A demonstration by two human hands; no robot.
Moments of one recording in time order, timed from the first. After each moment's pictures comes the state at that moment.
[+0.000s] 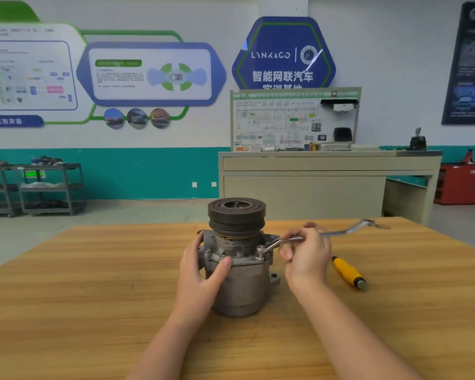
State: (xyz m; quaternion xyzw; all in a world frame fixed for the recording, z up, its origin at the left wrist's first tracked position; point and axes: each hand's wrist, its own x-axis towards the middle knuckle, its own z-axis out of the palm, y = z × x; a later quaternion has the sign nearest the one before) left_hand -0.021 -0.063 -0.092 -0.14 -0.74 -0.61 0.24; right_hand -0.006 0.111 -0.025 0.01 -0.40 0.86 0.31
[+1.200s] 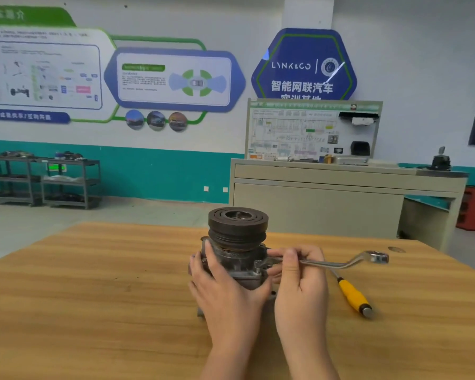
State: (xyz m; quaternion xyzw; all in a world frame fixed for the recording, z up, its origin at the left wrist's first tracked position) left_hand 0.003 0.024 -0.077 0.06 -0.80 -0.44 0.41; right_hand 0.033 0.097 -0.041 0.11 -0.64 0.60 0.46
